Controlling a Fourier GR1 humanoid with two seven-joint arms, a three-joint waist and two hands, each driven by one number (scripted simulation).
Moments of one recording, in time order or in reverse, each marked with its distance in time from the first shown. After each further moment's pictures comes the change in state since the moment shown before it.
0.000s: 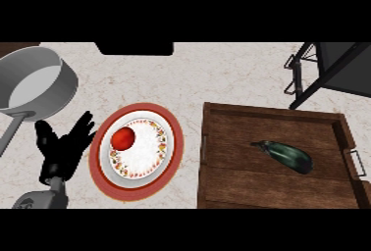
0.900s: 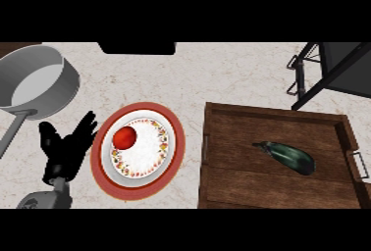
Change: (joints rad) left arm 0.003 -0.025 0.001 -0.008 -0.023 -0.006 -0.012; right arm -0.147 -0.021 0.111 0.575 0.210 -0.243 -0.443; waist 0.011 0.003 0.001
